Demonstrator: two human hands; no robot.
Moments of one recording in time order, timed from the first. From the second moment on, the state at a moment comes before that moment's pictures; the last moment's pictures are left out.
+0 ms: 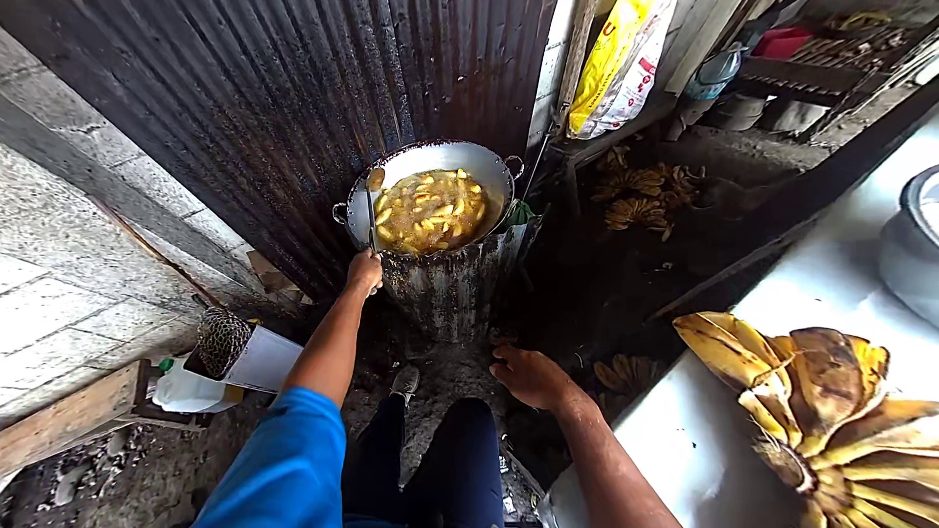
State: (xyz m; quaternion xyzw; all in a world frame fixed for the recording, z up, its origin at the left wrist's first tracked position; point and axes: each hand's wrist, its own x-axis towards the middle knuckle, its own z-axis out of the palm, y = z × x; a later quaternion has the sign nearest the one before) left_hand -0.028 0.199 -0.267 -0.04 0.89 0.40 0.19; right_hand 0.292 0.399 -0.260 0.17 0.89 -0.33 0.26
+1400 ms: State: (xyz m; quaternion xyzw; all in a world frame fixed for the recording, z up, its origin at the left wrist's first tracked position) left_hand 0.113 0.148 -0.165 0.21 0.92 0.04 0.32; right_hand 0.292 0.399 -0.261 0.14 0.90 -0.33 0.25
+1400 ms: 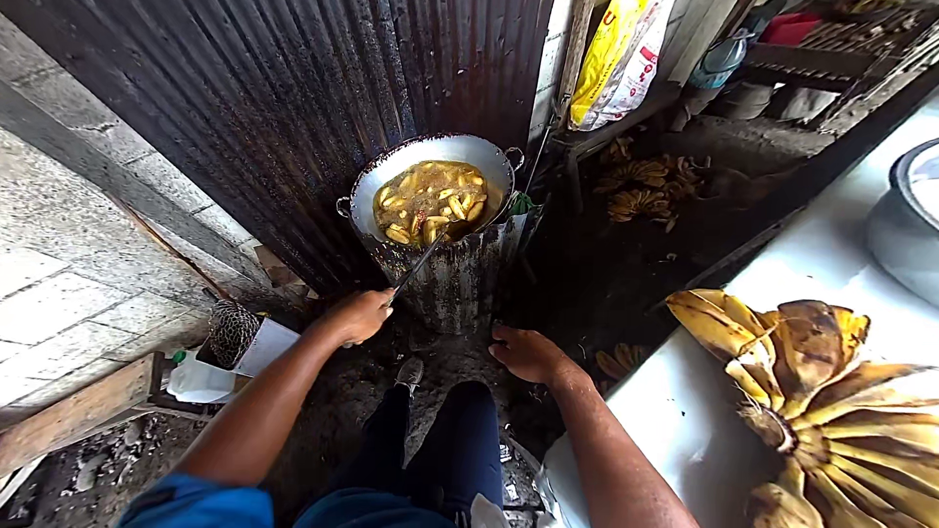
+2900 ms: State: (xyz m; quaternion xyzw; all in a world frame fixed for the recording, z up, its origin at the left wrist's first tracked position) left_hand 0.066 0.031 -0.092 0.19 0.97 -0.11 0.09; right_hand 0.292 0.399 -0.256 0.15 0.90 -0.32 0.26
